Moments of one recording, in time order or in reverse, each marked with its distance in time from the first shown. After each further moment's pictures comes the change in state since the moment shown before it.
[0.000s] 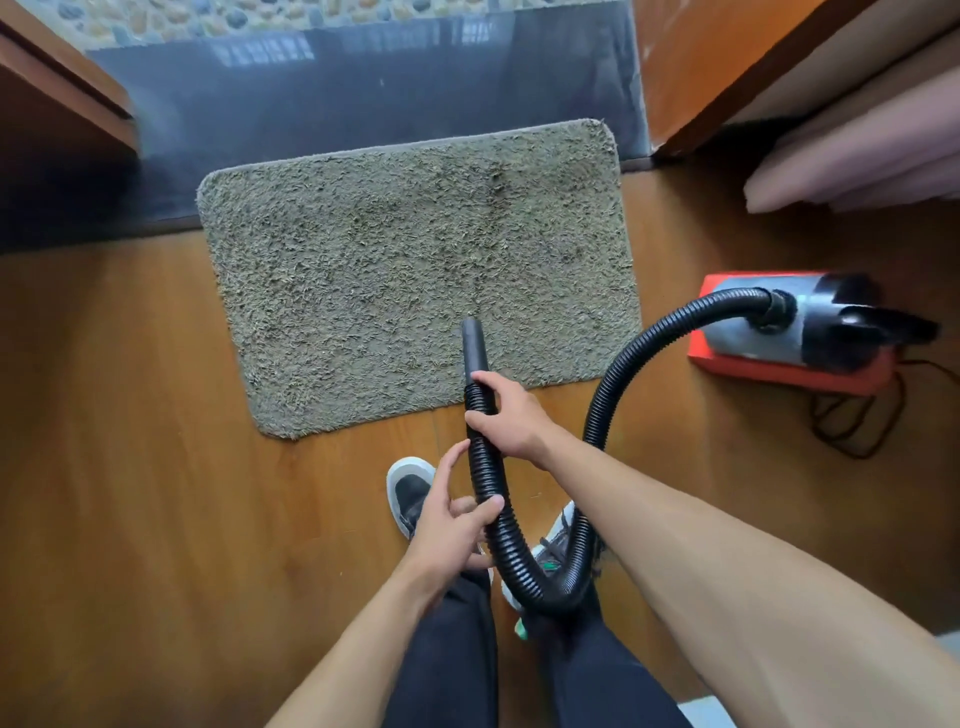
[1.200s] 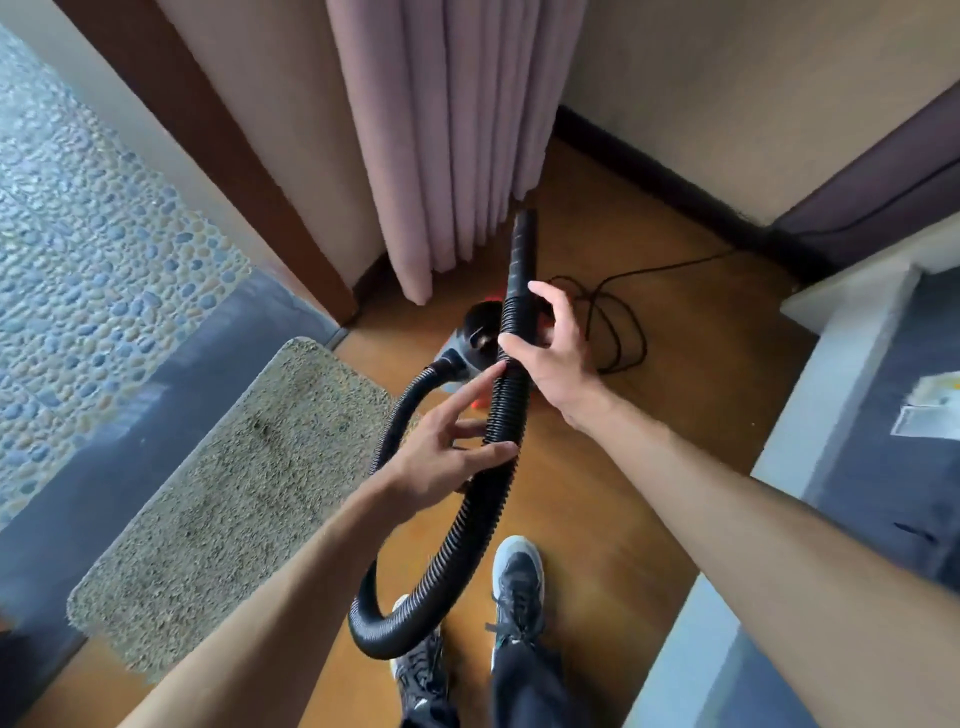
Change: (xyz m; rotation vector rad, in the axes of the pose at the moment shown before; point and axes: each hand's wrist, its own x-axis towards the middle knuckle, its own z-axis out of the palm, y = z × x) left_hand -0.071 0.130 0.360 1.011 -0.690 0.363; right_hand -0.242 0.117 -0.335 0.913 0.984 -0.295
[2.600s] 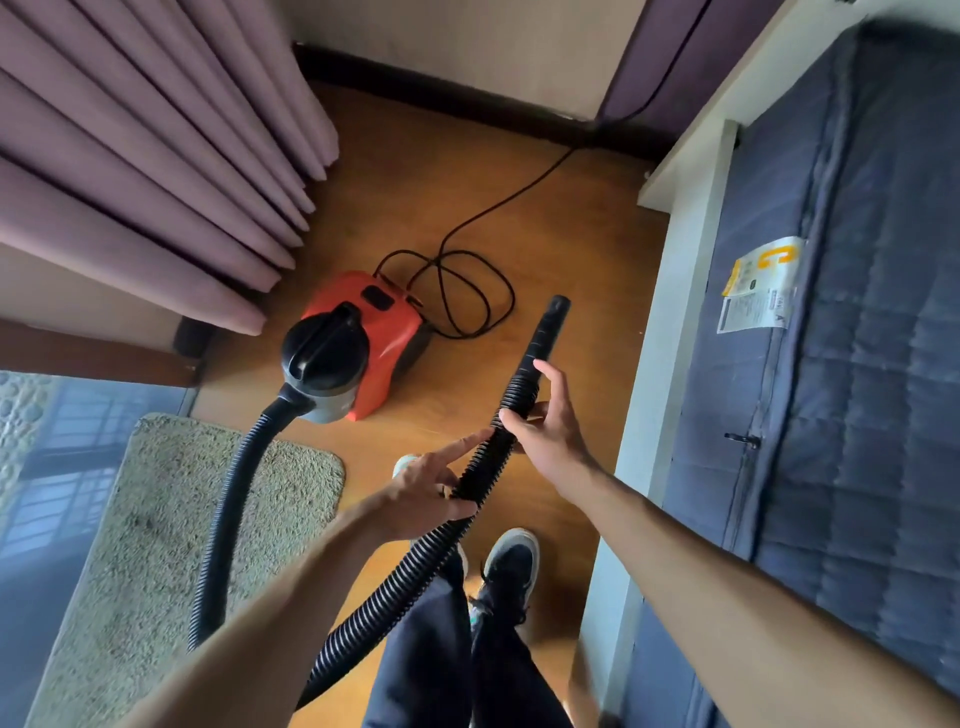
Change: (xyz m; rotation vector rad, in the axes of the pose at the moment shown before) left_hand 0.125 -0.039 0.161 0.707 -0.391 -0.201; right_hand -0.062 0.128 -0.207 0.129 0.247 0.437
